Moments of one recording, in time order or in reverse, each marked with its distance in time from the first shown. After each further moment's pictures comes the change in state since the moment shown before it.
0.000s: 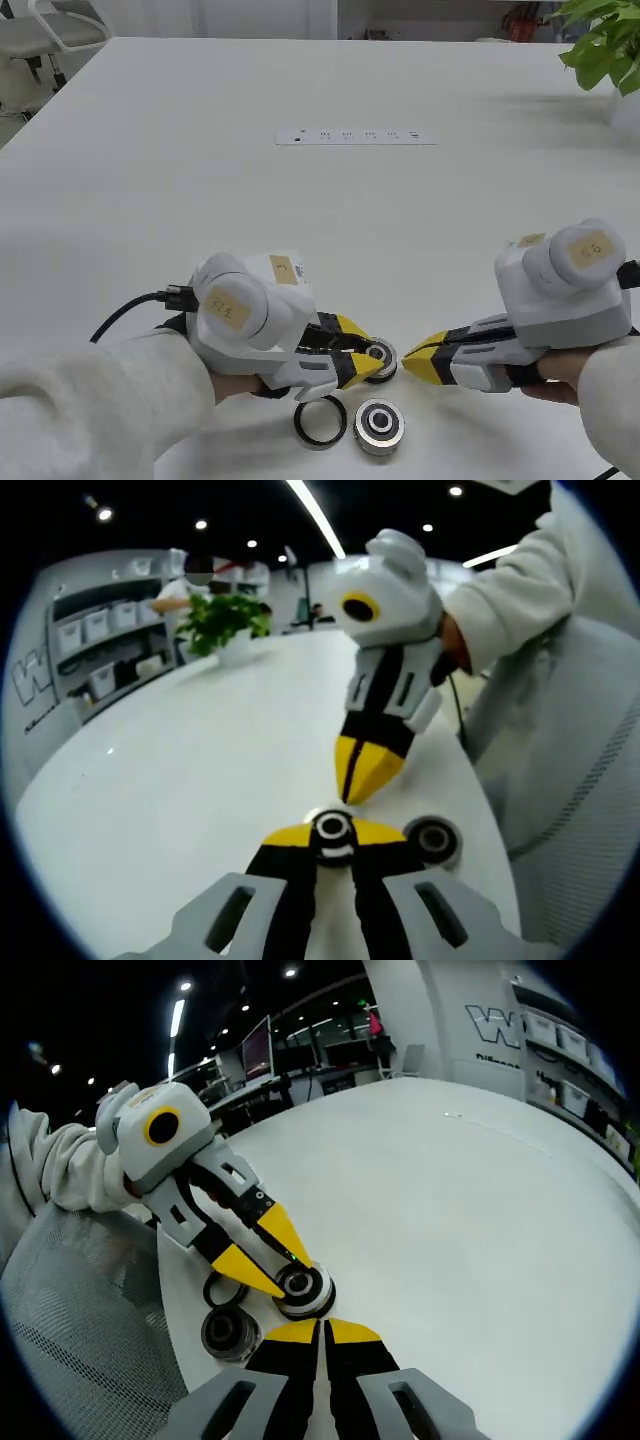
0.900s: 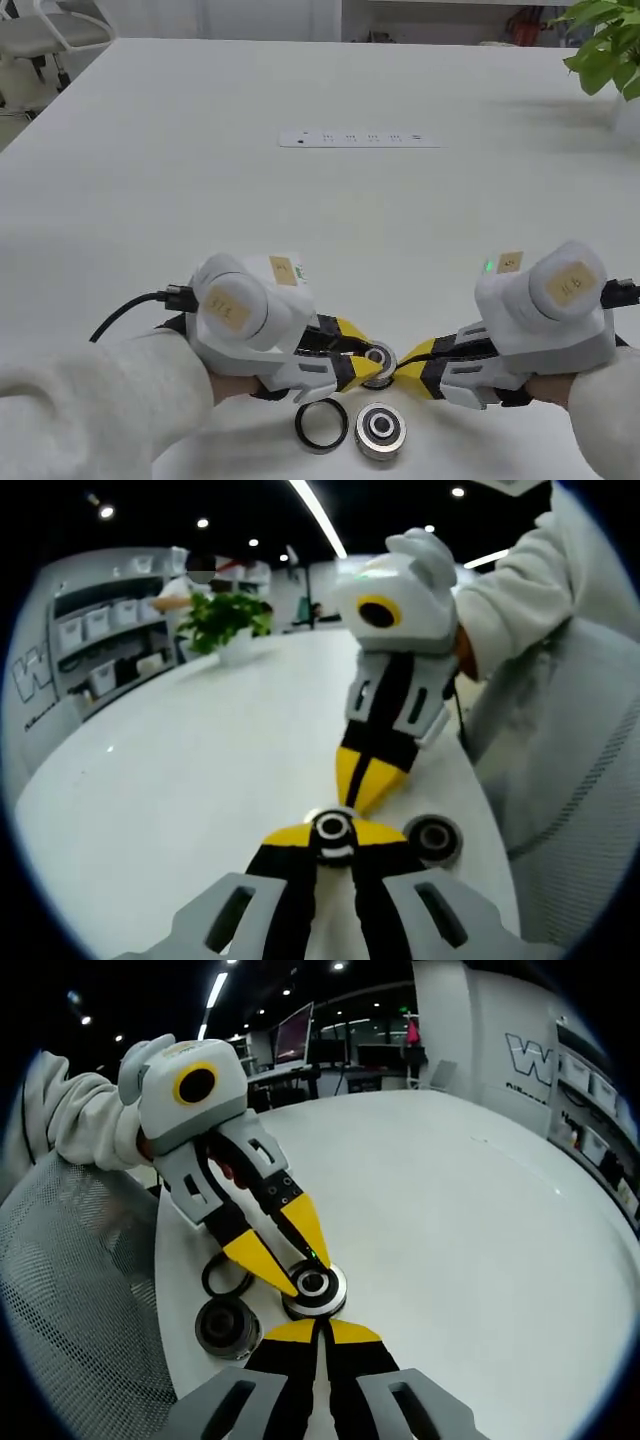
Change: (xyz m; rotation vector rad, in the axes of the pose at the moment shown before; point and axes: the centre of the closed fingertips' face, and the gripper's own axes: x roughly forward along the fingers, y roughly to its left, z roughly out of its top) left arm -0.002 0.002 -0.001 -0.010 0.003 0.000; right arm 0.009 0.007 0.001 -0.151 0.011 -0.011
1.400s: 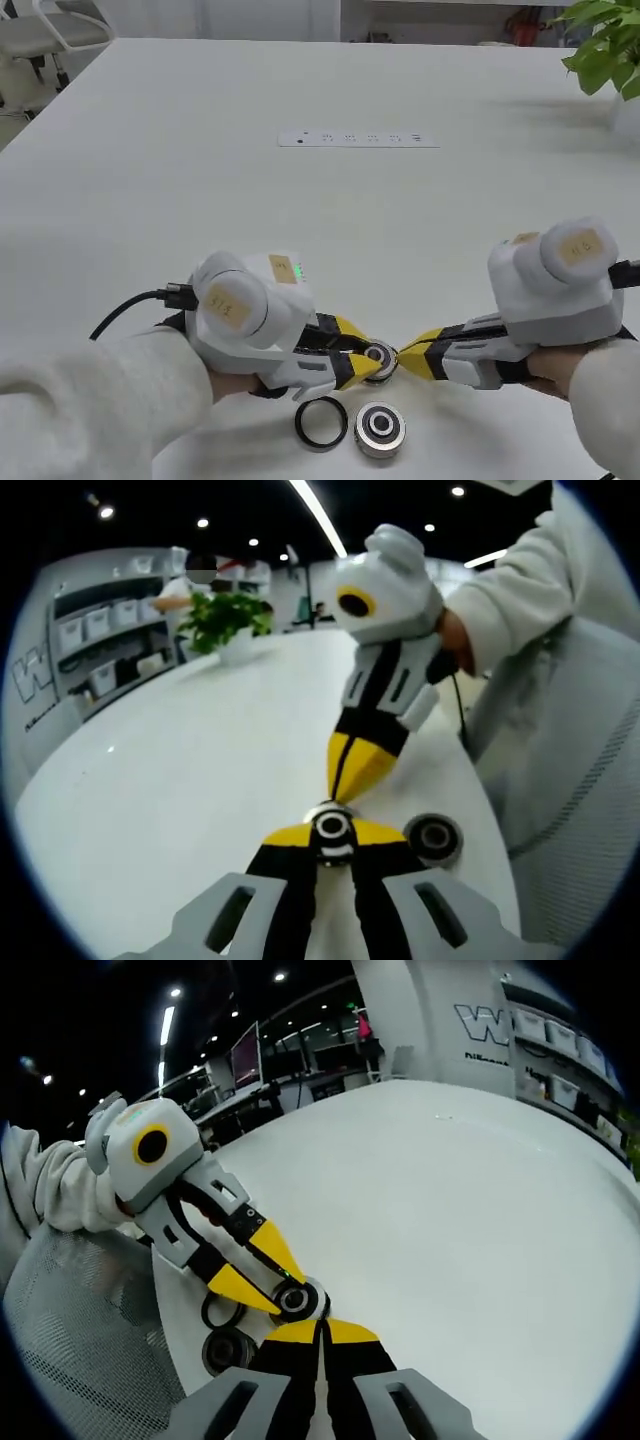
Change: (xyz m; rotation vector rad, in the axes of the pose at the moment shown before) left arm -0.001 0.001 0.000 0.003 0.003 0.003; right arm -0.010 -0.012 0.012 0.241 -0.068 -0.014
